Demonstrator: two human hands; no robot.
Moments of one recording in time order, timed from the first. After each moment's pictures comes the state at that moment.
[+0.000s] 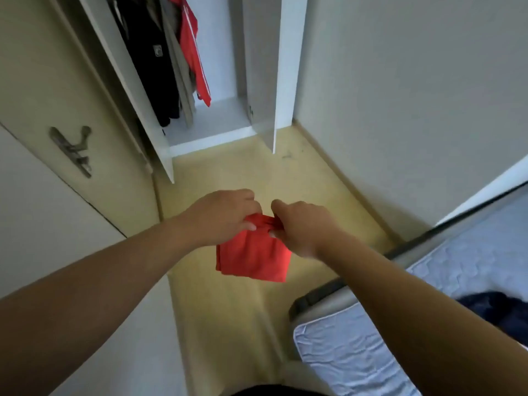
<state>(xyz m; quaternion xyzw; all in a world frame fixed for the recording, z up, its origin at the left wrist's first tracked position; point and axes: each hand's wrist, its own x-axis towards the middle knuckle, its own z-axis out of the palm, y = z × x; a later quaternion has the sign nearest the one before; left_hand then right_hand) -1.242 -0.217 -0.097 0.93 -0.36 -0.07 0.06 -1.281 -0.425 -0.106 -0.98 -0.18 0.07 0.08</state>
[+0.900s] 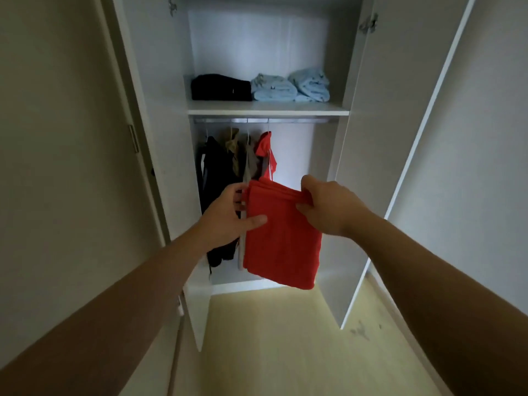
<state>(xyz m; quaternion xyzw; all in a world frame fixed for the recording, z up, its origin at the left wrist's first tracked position) -0.573 -0.004 0.042 0.85 -0.07 0.08 0.53 -0.535 -0.247 0.097 -0.95 -0.26 -0.10 0.13</state>
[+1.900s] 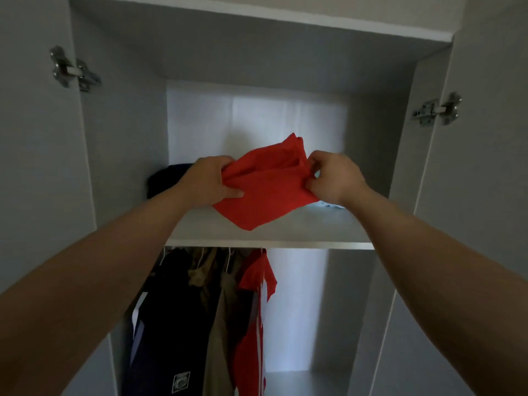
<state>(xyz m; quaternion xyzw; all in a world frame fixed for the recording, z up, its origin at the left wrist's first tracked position) 0.054 0.102 0.250 0.90 -0.11 0.28 0.32 0.094 -0.174 0.282 -0.91 -0.24 -0.27 0.21</state>
